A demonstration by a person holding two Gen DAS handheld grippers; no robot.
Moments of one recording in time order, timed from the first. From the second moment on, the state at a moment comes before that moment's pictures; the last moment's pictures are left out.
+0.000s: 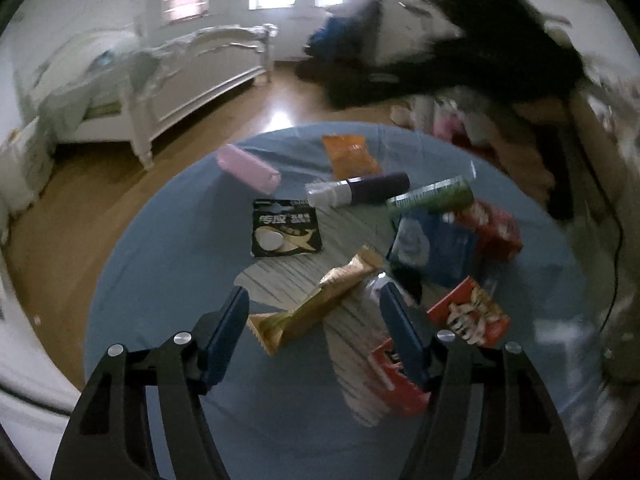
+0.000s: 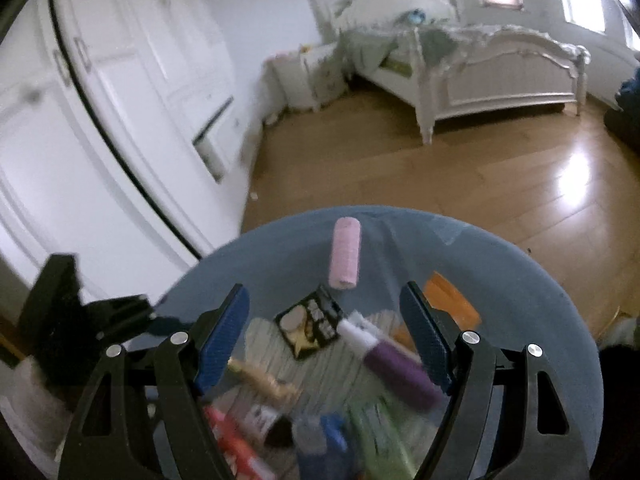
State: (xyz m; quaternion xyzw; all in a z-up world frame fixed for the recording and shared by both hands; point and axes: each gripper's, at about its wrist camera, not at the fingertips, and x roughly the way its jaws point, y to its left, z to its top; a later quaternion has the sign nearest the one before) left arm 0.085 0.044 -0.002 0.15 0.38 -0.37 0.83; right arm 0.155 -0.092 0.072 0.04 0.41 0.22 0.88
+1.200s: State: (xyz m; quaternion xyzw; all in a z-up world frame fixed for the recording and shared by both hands) left arm 0.102 0.039 -0.028 0.14 0.45 -0.30 0.83; right arm 0.055 -0.139 0.096 0.12 0.35 0.28 0.89
